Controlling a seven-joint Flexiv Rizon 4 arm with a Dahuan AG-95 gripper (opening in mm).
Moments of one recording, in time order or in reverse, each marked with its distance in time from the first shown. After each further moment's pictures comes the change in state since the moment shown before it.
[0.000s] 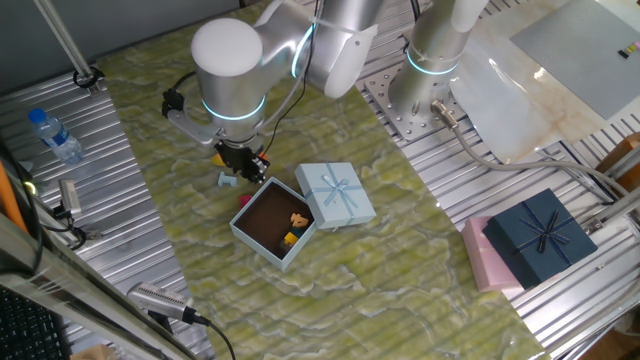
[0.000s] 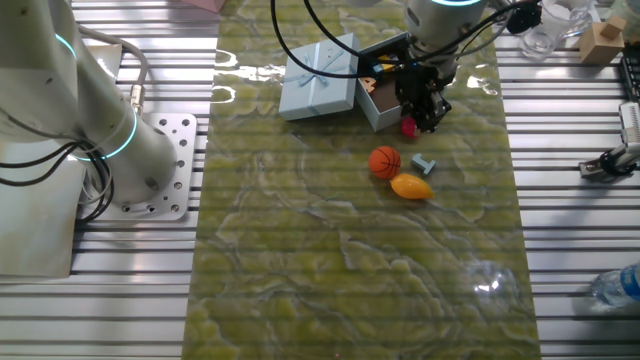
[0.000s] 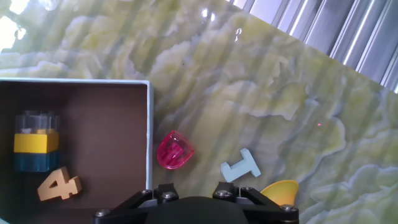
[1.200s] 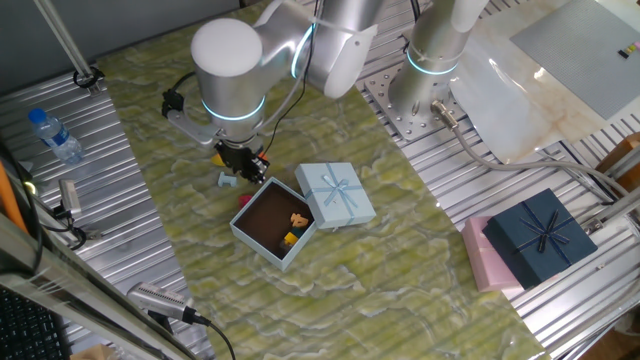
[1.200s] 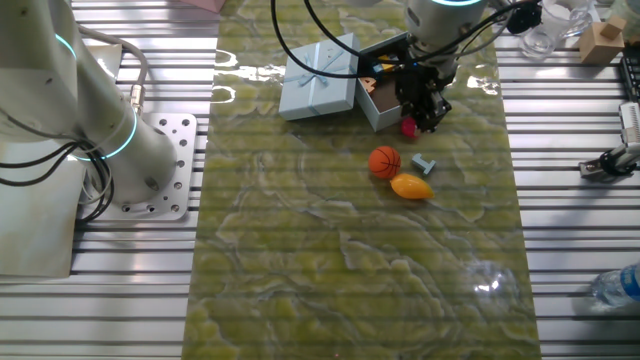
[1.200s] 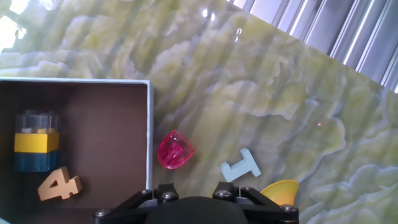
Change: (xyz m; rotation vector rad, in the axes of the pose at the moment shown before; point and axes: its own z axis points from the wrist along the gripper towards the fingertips) arm -0.001 0.006 -0.001 -0.005 -0.001 0.006
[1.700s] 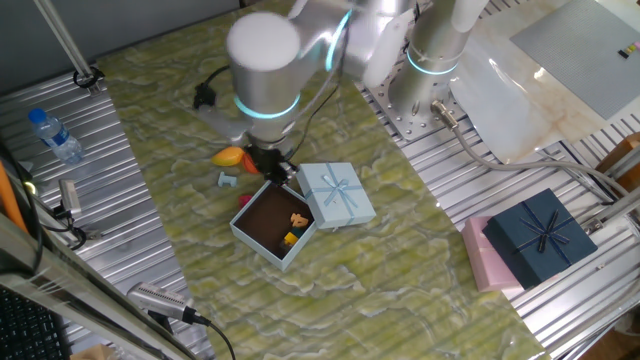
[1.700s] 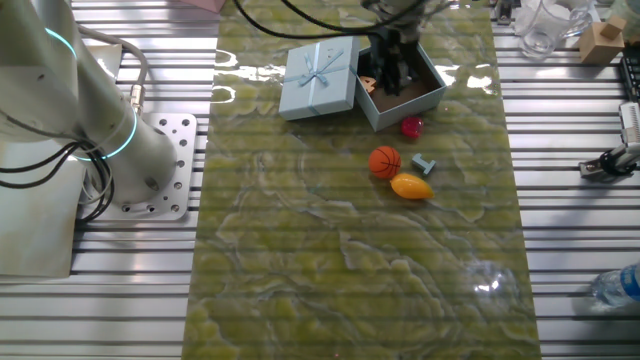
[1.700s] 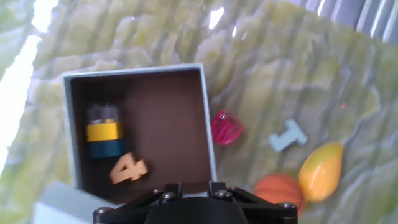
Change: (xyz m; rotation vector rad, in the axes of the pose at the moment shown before) arm 0.026 0.065 -0.034 -0.057 -0.016 0.152
